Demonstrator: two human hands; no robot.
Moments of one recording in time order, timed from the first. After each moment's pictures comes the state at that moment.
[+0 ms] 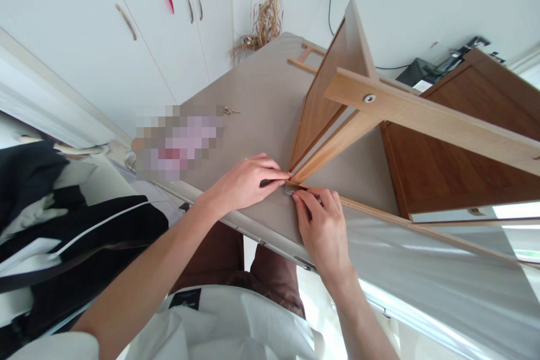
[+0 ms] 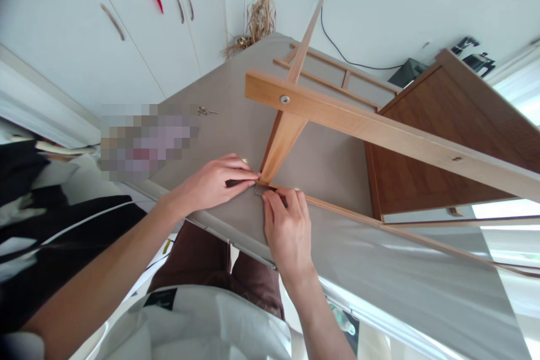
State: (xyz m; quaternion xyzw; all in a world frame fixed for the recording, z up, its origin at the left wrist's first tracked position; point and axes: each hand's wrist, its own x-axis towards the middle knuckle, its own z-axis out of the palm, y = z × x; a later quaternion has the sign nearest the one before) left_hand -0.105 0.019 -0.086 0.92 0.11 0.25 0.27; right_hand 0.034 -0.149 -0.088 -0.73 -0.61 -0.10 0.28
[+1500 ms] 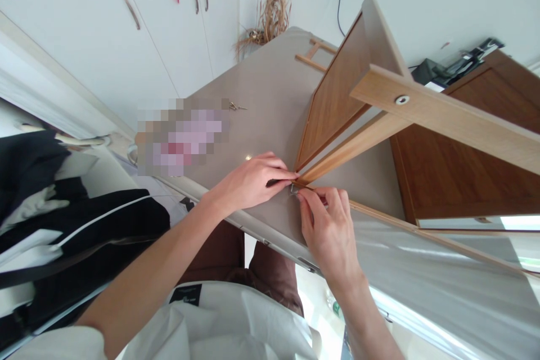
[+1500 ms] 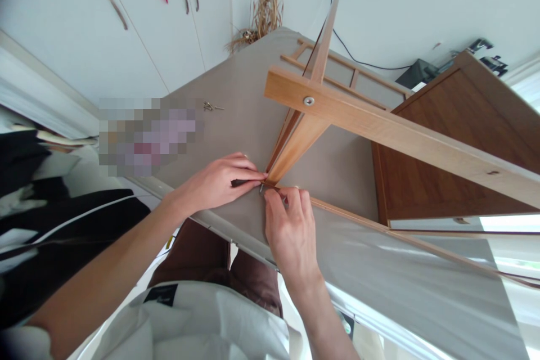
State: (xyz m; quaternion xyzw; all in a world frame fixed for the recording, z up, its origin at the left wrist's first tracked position) left_hand -0.105 0.018 -0.088 0.92 0.12 0.26 0.28; right_hand 0.027 -0.144 -0.070 -0.73 -0.64 -0.12 0.22
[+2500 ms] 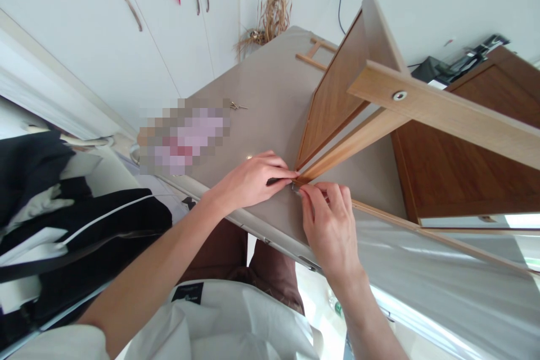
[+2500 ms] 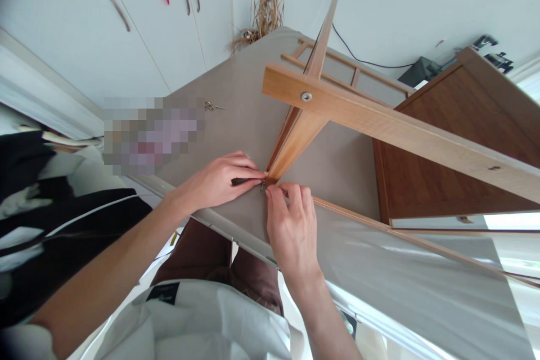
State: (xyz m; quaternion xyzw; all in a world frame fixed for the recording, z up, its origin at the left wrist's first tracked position) left_hand -0.105 0.019 -0.088 0.92 0.11 0.26 0.28; right_hand 0.028 -0.142 -0.071 -0.73 -0.63 -0.14 0.22
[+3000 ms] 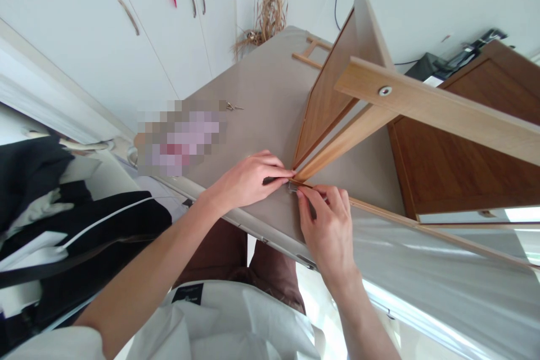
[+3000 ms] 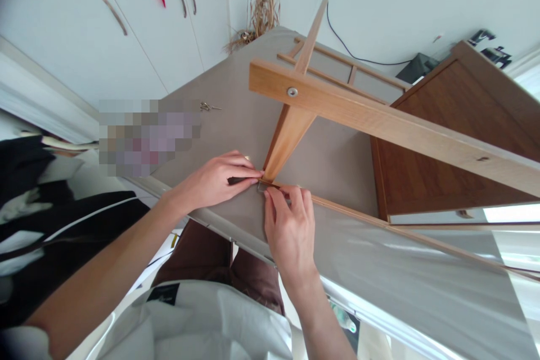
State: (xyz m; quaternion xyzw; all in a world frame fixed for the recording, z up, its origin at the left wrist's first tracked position) left_hand -0.105 0.018 -0.086 0.92 0.12 0.25 0.27; right_hand 0.028 -0.147 -0.082 -0.75 -0.59 -0.12 0.28
